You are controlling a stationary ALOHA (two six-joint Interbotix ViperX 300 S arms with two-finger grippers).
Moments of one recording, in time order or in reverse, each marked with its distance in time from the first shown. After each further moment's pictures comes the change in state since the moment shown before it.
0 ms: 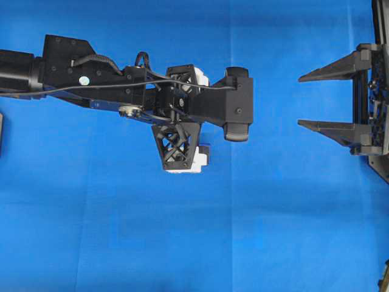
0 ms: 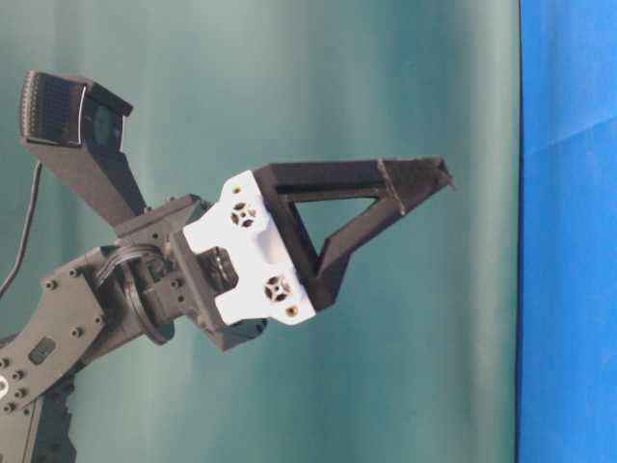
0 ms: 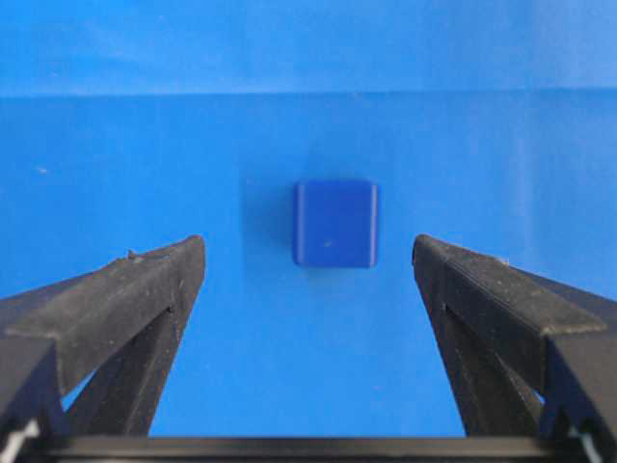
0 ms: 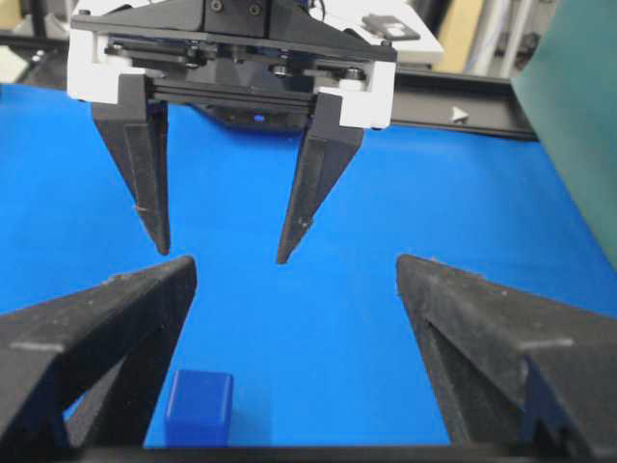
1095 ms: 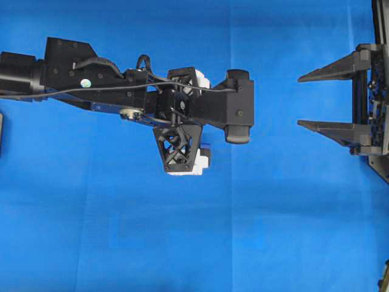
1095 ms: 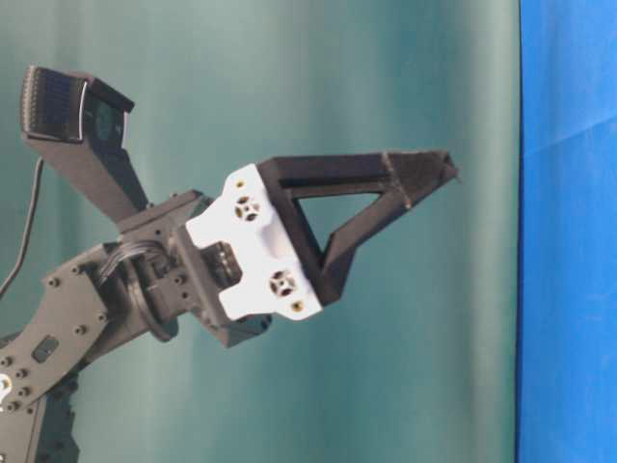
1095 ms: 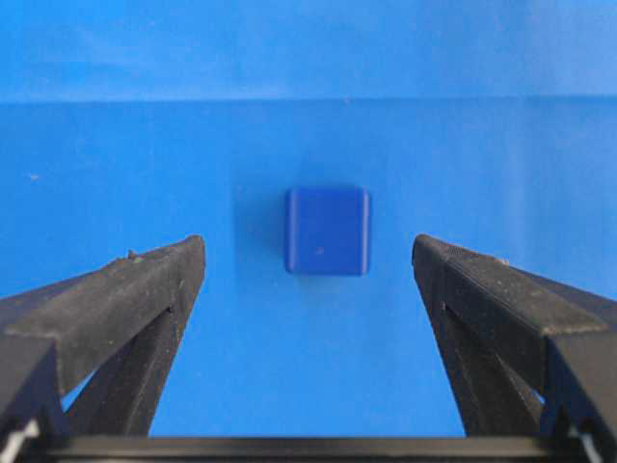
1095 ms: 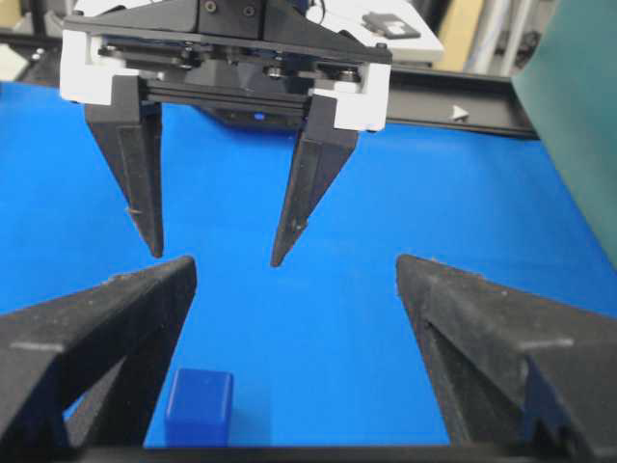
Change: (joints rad) left arm -0.006 0.009 0.000 0.002 -0.015 -0.005; right arm -0.002 0.002 0.000 0.000 0.000 0.000
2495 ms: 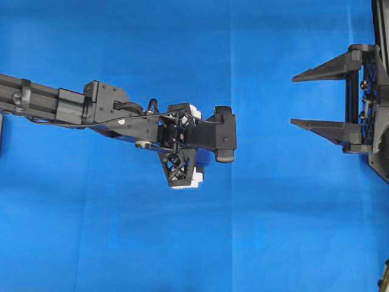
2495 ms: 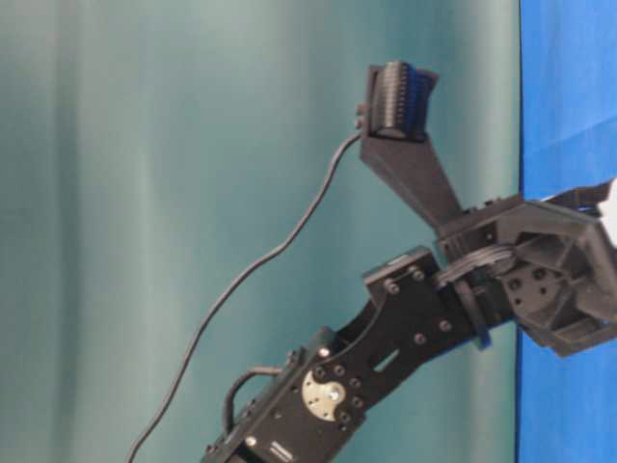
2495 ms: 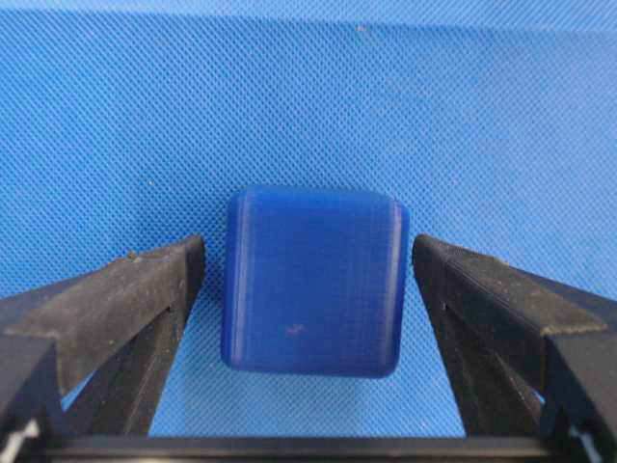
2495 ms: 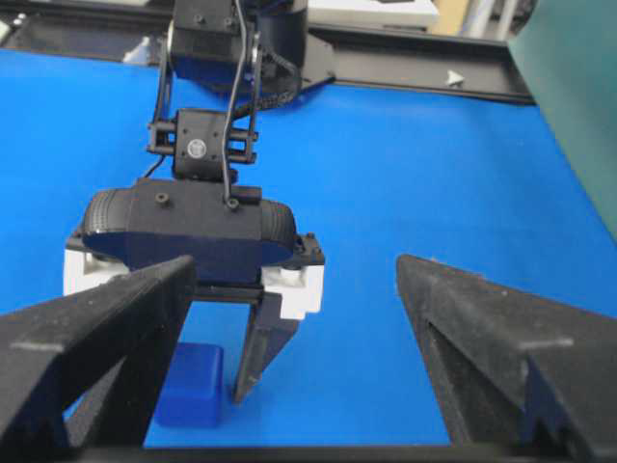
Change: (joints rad) left arm -0.012 0.216 0.232 -0.002 -0.426 -0.067; right arm -0.015 0.049 0.000 0.000 -0.002 0.000
